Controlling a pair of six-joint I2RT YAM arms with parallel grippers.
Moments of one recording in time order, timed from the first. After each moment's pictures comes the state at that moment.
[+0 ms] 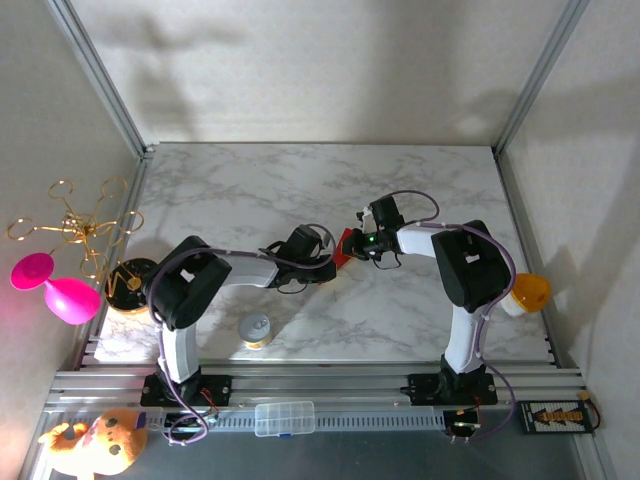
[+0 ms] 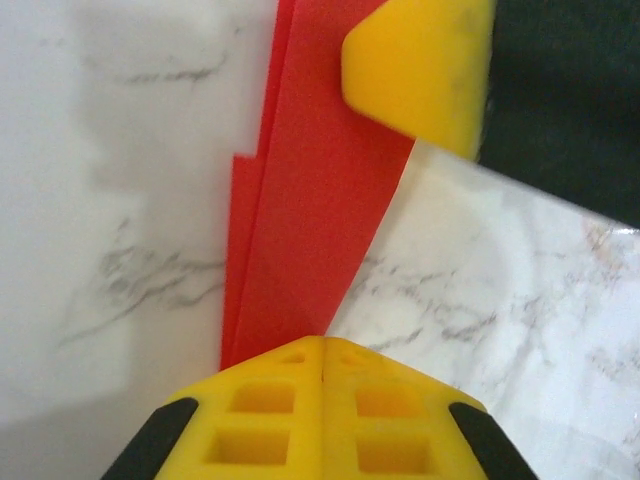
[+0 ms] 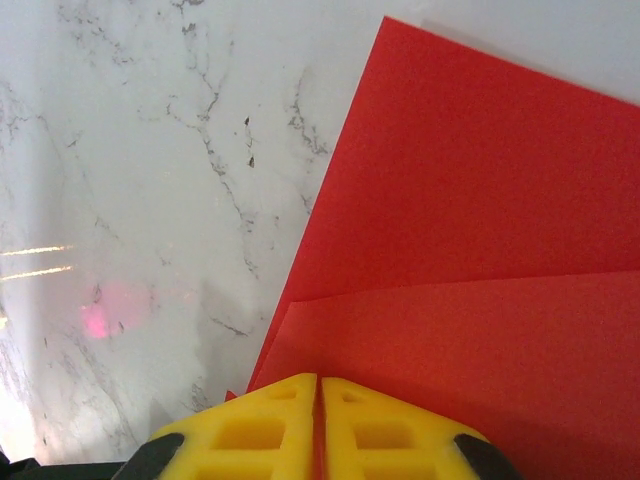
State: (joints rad) left arm -0.70 1.89 0.93 0.11 0.27 -0.73; right arm 0.41 1.94 1.05 -0.12 -0.55 0.53
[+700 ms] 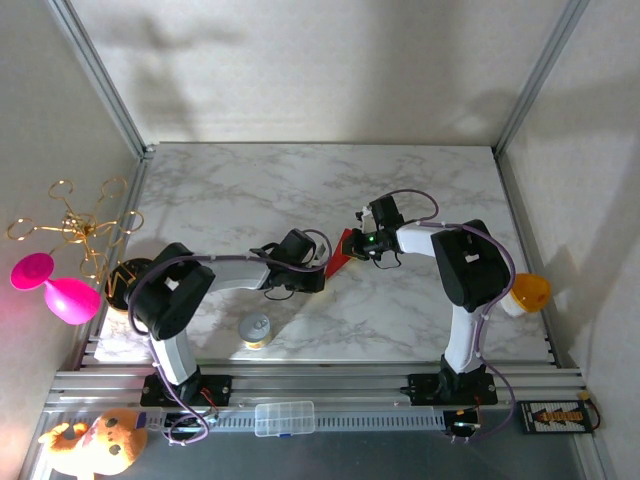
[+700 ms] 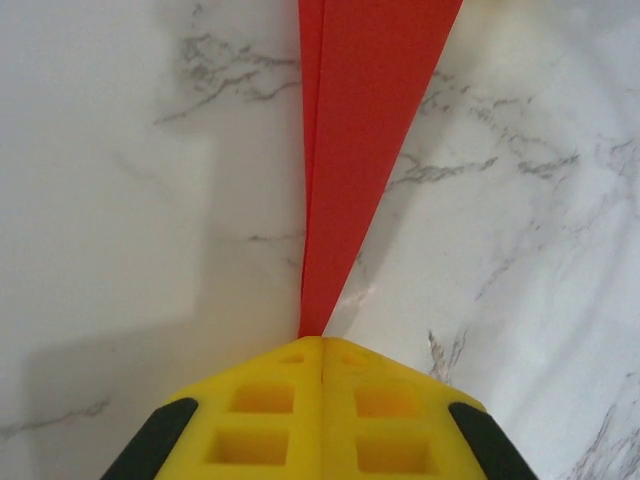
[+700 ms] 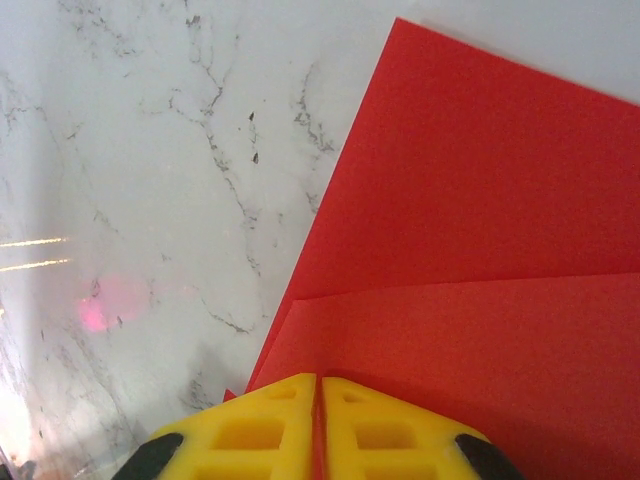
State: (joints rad) left arm -0.70 1.79 0.91 -0.15 0.28 -0.55; right arm 0.41 1.95 1.05 -0.14 -0.55 0.51
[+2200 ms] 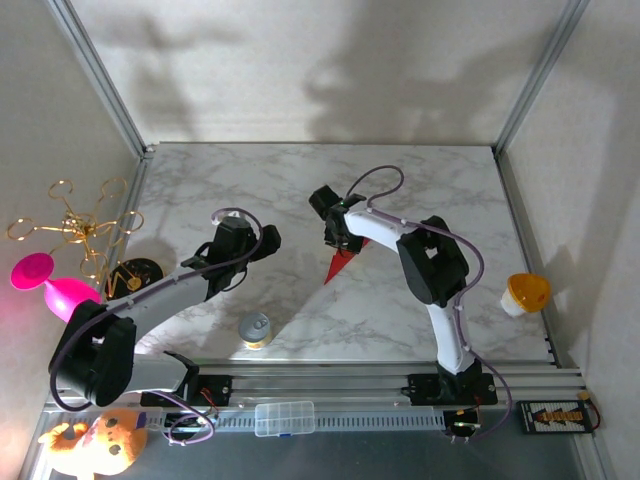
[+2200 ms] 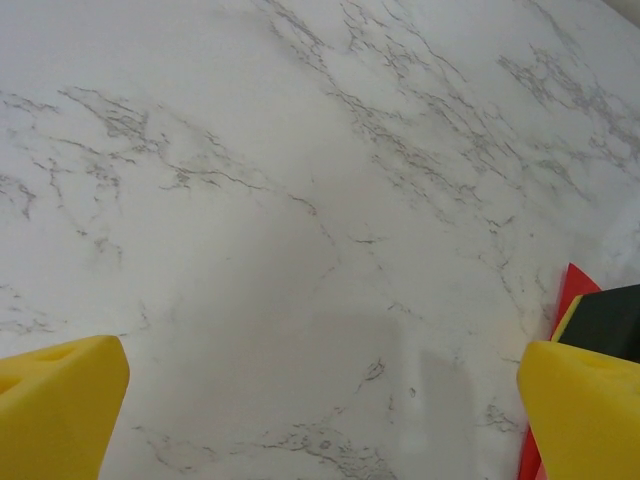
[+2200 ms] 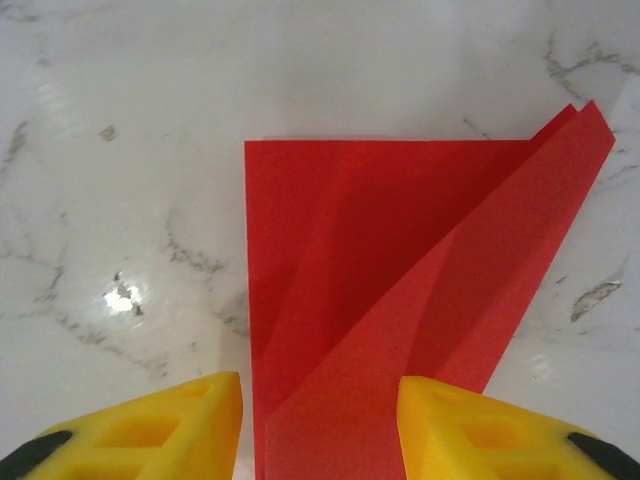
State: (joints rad) left arm -0.43 1.31 0.67 -0.04 -0.16 -0.73; right arm 0.69 2.14 1.61 -0.83 0.28 0.96
